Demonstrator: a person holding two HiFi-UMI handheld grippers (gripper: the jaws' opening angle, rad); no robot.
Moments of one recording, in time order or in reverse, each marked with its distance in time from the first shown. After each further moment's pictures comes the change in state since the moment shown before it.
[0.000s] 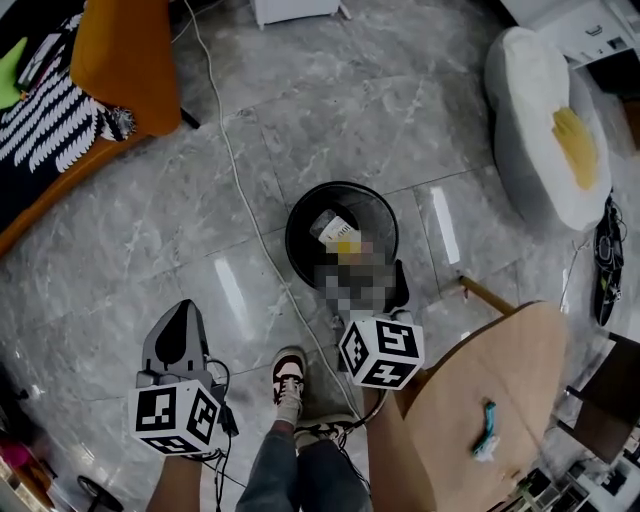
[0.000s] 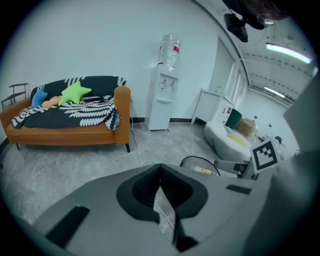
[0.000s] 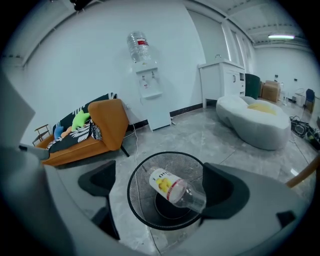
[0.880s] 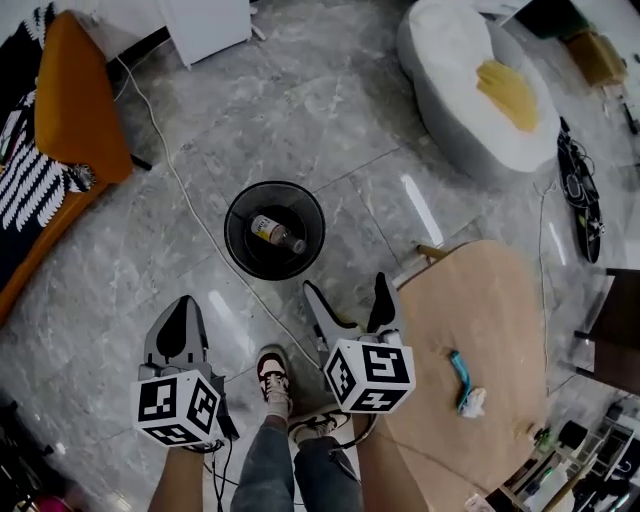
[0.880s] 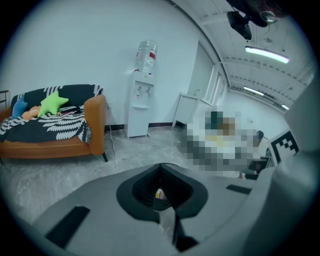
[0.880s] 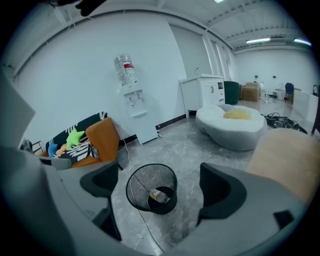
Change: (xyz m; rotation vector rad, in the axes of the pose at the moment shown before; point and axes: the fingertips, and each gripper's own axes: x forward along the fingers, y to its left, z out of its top) left arm -0.029 -0.112 0.027 0.106 -0.045 -0.168; right arm -0.144 -0.049 0.034 0.117 -0.118 -0.107
